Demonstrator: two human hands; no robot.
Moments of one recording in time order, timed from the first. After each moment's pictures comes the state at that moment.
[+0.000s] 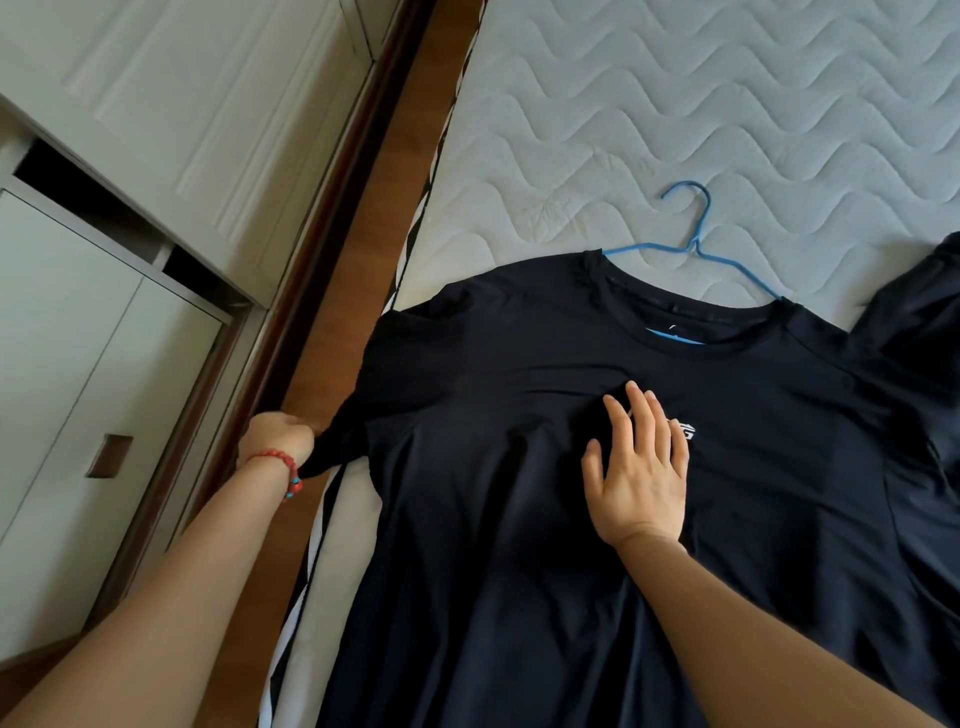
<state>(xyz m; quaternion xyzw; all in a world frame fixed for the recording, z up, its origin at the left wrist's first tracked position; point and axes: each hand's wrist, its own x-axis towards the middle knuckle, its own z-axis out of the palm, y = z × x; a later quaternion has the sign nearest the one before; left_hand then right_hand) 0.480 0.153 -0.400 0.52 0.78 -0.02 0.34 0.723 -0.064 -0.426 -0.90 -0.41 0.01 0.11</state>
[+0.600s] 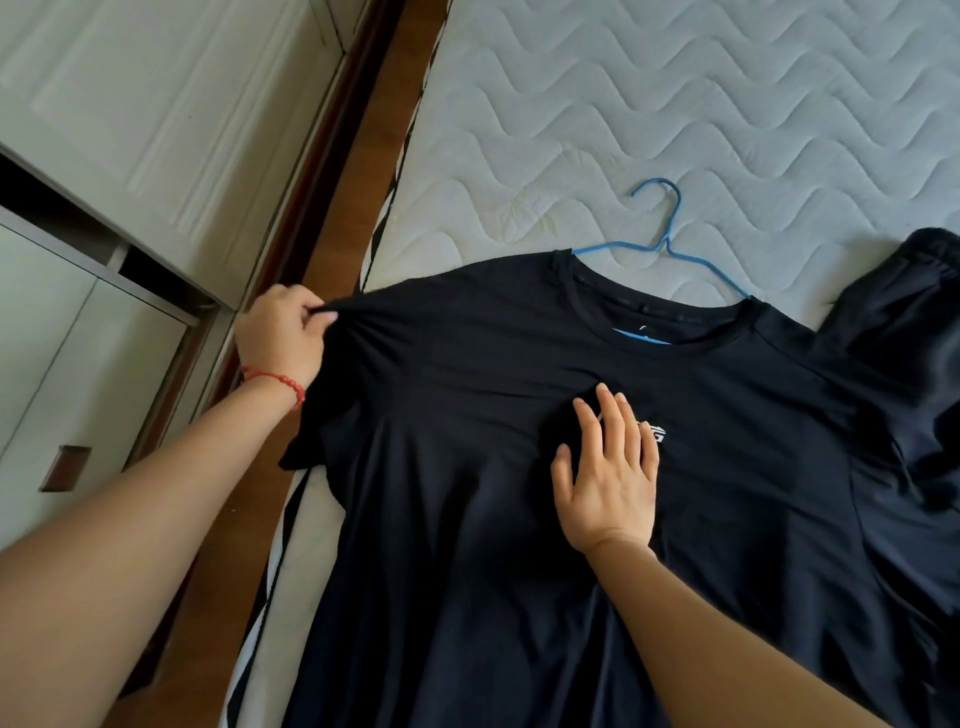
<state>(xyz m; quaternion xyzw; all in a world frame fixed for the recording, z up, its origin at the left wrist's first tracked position) 0.557 0.199 -0.377 0.79 0.57 0.13 0.15 0.724 -0.065 -0.428 -0.90 -0.41 0.02 0.11</state>
